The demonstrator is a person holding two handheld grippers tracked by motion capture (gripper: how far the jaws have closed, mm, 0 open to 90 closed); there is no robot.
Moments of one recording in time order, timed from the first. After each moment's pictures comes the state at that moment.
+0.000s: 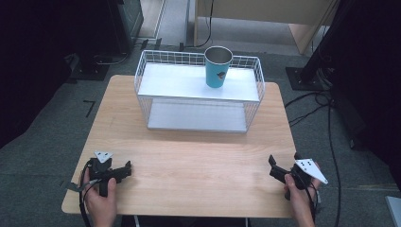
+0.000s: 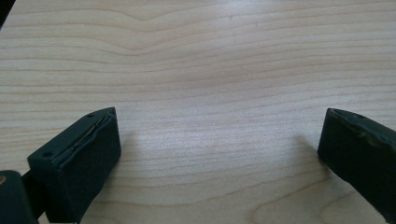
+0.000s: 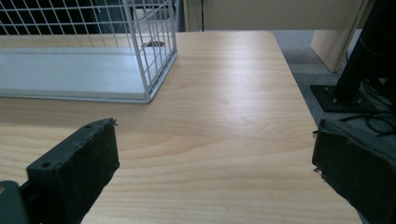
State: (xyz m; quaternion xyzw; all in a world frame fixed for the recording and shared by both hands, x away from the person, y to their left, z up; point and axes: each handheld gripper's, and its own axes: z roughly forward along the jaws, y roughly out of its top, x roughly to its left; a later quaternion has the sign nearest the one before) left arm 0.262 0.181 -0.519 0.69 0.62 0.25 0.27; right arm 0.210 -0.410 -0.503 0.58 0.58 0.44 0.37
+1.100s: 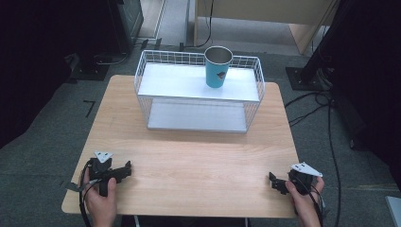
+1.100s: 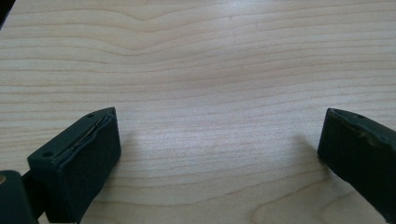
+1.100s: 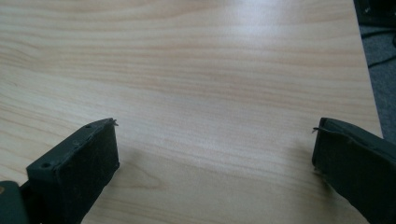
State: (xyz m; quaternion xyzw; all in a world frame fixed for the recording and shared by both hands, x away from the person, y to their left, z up) left arm 0.263 0.181 -0.519 0.69 0.62 0.25 0.27; right arm 0.205 -0.423 -0.526 0.62 0.68 0.30 0.24
